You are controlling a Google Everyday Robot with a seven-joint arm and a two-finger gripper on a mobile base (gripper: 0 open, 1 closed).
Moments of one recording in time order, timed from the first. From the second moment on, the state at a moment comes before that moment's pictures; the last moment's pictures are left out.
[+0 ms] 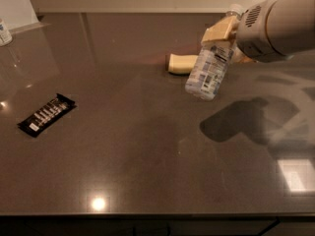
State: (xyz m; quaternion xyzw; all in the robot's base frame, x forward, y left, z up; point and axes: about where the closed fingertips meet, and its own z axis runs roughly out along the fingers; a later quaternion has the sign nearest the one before) arm 0.545 -0.146 0.992 -0.88 0.14 -0.38 0.24
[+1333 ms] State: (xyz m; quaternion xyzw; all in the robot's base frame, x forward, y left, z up) arm 0.529 -0.143 0.984 -0.84 -0.07 -0.47 0.25
